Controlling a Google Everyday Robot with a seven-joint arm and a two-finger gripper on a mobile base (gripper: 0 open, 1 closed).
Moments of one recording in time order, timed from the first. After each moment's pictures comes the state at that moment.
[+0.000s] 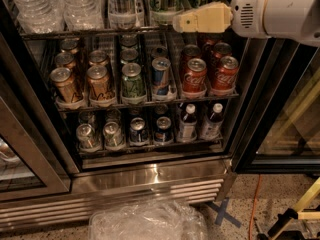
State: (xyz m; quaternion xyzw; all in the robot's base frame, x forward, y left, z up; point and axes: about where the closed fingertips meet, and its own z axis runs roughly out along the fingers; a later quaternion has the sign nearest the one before) arm 0.602 -0.109 1.053 -0.25 0.76 0.17 0.57
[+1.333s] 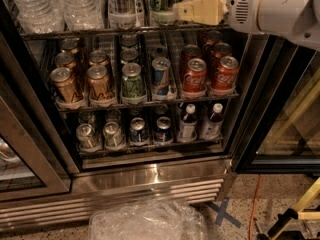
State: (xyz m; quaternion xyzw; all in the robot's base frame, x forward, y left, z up) arm 0.609 -0.100 1.071 -0.25 0.73 0.17 0.61
